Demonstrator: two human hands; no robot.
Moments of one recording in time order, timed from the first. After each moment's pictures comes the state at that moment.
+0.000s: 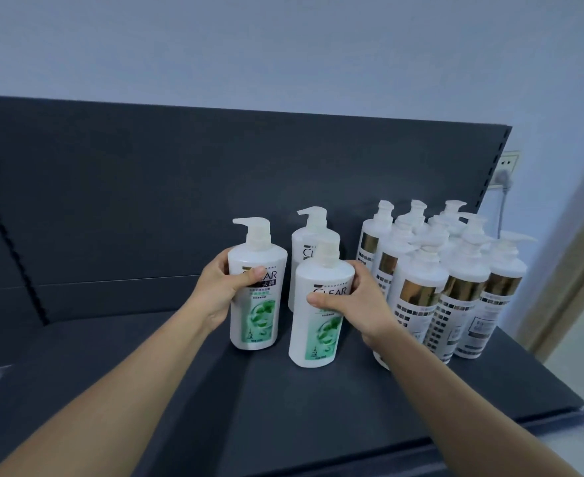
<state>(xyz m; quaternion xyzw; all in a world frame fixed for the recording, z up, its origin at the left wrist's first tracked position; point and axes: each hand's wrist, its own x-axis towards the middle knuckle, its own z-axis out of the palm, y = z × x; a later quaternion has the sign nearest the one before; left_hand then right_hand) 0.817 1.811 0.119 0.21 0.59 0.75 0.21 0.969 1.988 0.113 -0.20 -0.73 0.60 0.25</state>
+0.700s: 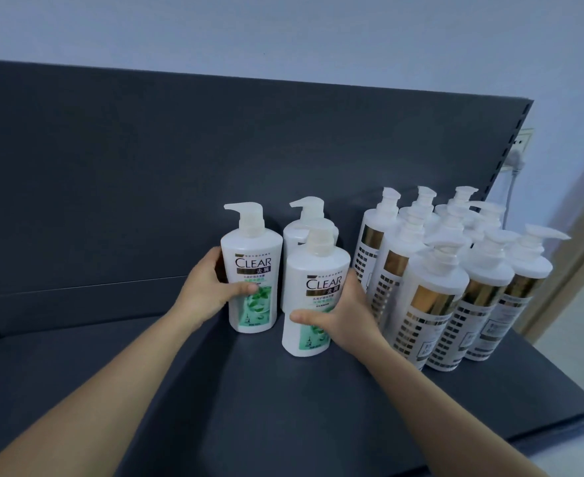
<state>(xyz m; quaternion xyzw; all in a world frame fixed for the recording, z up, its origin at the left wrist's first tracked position) 0.764 1.835 0.088 0.29 0.75 0.58 0.12 0.936 1.996 0.080 -0.27 -0.81 0.46 0.24</state>
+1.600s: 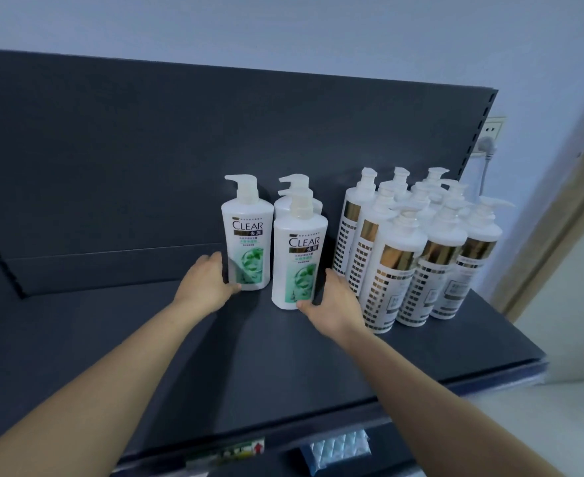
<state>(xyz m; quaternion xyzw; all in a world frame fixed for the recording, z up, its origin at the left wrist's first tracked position) 0.824 1.812 0.086 0.28 0.93 0.25 0.04 0.979 1.966 0.070 -0.34 -0.88 0.30 0.14</state>
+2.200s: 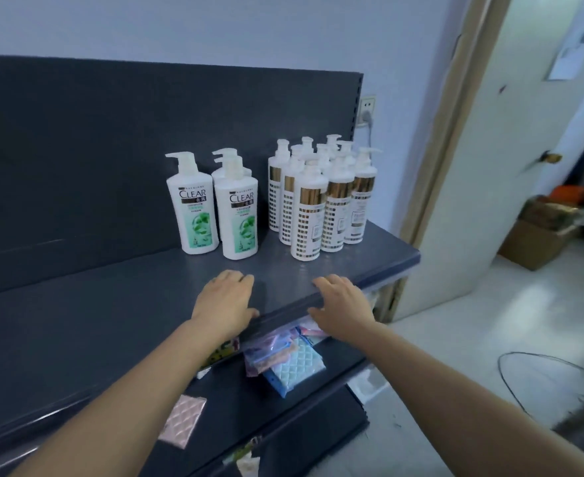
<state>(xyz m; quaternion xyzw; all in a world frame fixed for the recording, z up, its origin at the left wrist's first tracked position) 0.981 1.769 0.069 0.55 0.83 0.04 -0.03 1.149 1.896 0.054 -0.36 -0.92 0.09 0.08</state>
